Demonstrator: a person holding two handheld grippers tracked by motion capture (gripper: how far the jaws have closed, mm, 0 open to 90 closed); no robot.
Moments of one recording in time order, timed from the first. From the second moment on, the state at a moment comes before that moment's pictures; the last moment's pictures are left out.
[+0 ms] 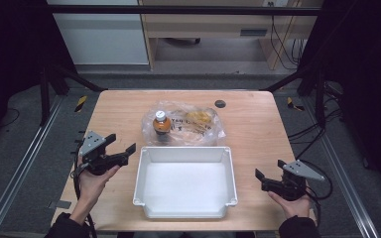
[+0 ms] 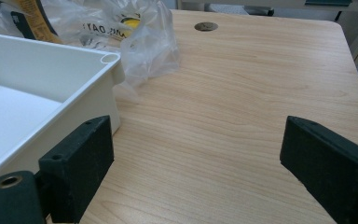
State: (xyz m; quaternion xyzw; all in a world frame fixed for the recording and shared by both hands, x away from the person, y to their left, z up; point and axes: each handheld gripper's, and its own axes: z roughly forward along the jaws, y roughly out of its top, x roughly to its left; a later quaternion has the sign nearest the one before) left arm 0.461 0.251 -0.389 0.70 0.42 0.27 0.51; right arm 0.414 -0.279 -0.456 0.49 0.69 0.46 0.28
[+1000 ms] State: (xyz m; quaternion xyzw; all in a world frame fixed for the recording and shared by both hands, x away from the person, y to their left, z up) left arm 0.488 0.221 -0.376 0.70 0.40 0.27 0.52; right arm 0.414 -0.281 -0.453 0.49 0.68 0.46 0.28
